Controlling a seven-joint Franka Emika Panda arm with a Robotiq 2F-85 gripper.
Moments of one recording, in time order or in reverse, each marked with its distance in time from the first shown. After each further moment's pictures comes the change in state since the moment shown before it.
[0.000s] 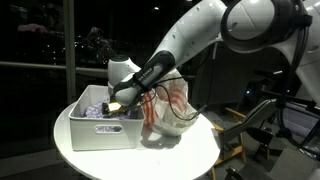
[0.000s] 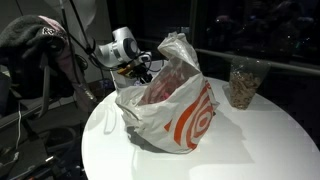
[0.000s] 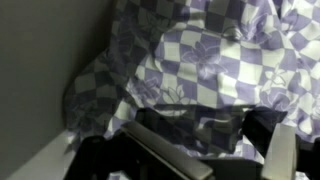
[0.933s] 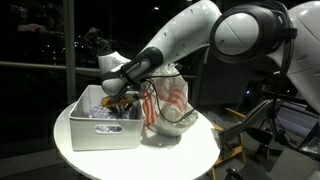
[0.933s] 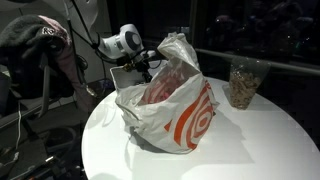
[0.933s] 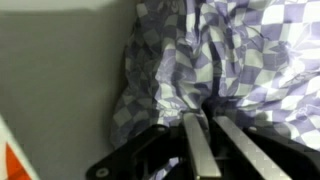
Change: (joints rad) arm 0.047 0.086 -0.047 0.238 0.089 -0.394 0.171
